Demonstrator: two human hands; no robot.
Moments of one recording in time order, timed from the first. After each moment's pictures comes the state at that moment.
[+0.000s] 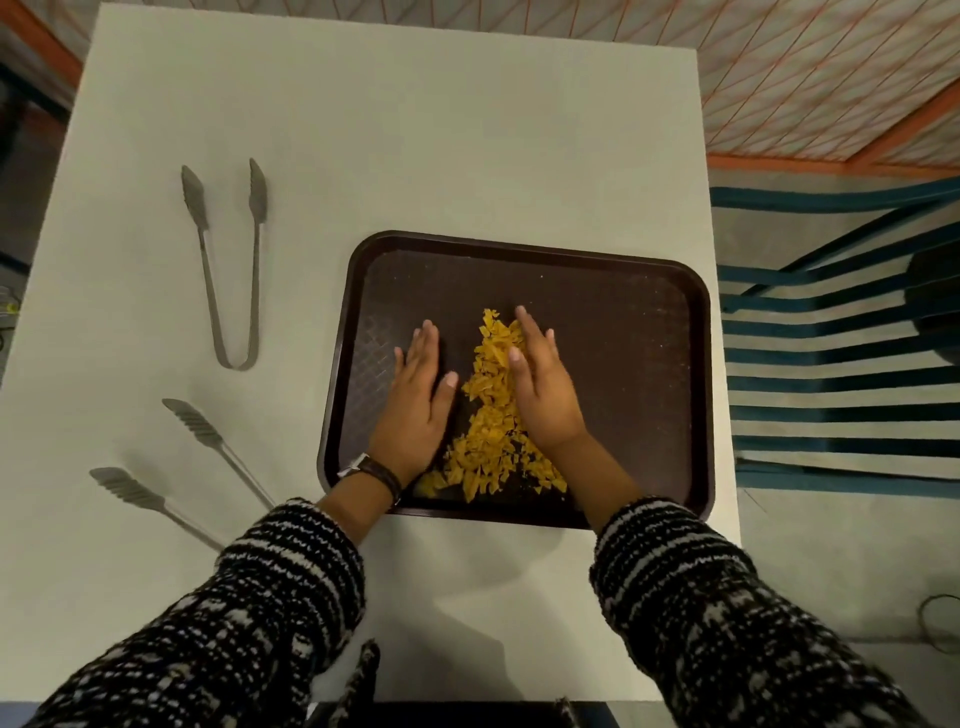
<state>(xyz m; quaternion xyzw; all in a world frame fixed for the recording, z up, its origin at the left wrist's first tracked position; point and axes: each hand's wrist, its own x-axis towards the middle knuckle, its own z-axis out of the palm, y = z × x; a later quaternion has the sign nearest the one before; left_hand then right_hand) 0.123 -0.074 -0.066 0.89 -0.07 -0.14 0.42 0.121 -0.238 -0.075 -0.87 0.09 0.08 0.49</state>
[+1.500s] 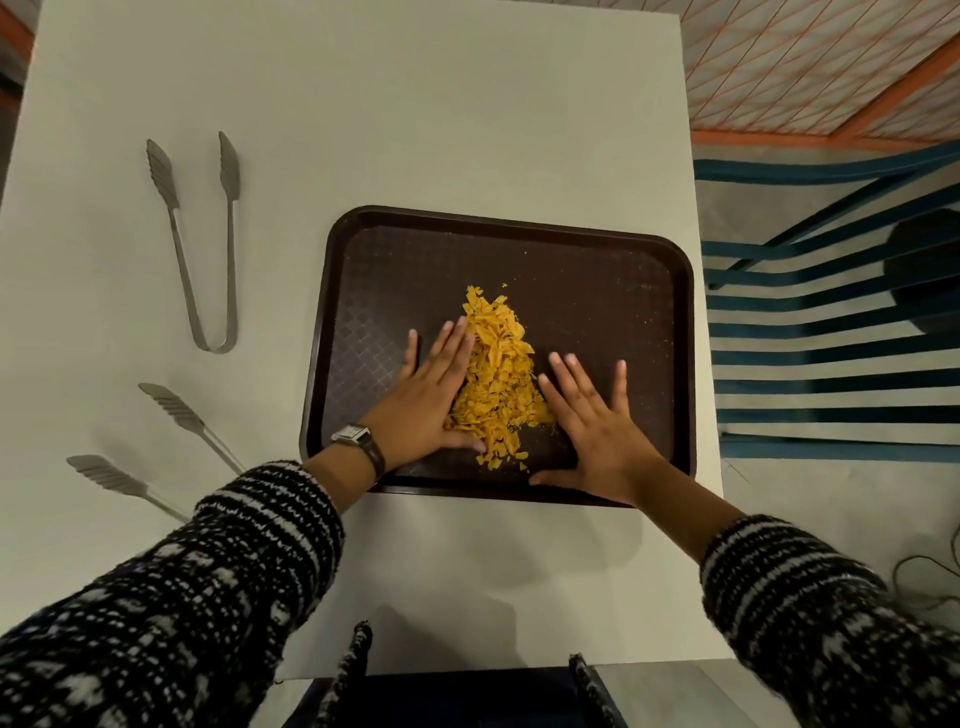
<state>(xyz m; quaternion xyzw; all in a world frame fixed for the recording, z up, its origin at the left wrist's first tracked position) 0.126 -0.073 -0.075 0.90 -0.34 -0.23 0.11 0.048 -0.315 -0.071 -0.96 -0.20 0.18 0.04</state>
